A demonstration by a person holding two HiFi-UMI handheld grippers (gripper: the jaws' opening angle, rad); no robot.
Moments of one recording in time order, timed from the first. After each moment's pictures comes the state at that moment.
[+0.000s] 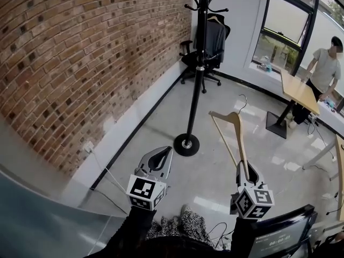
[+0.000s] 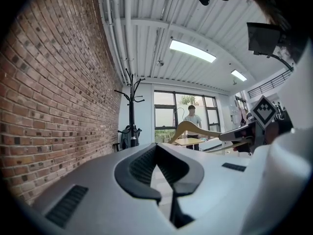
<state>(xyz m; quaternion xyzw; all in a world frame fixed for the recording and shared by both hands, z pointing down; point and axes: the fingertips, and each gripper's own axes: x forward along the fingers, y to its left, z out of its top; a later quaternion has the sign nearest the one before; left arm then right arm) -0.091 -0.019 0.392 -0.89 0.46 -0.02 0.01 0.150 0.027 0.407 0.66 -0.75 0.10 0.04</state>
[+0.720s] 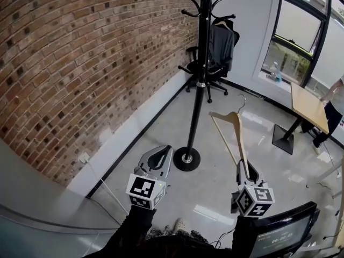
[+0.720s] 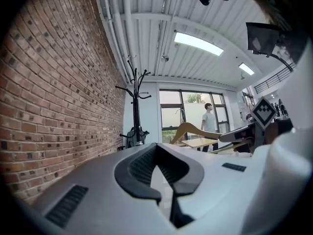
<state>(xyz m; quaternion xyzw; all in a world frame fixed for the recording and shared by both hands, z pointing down) -0.049 -0.169 0.381 -0.87 0.49 -0.01 0.02 0.199 -0.142 0.405 0.63 -0.77 0.10 0.04</state>
